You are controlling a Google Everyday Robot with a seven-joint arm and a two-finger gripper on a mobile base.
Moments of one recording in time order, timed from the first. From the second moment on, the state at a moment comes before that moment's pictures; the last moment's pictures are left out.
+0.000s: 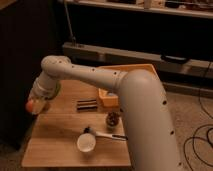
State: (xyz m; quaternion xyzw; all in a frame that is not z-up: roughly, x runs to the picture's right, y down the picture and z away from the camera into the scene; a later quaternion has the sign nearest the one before) arm -0.360 0.051 0.715 -0.34 -0.42 -0.09 0.84
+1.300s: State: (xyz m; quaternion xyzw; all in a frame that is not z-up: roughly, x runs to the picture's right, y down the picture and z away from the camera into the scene) arm -0.271 -0.008 0.740 -0.30 -0.37 0.00 0.88
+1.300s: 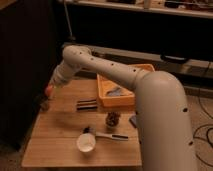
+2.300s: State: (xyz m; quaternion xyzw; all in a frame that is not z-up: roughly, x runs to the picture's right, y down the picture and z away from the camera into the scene) arm -0.276 -0.007 0.738 -0.31 -0.37 -0.01 0.88
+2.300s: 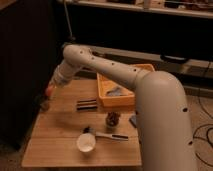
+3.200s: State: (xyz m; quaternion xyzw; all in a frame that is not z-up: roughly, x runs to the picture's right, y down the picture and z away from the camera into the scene) arm -0.312 -0.017 0.750 -0.31 -0.38 -0.02 0.87
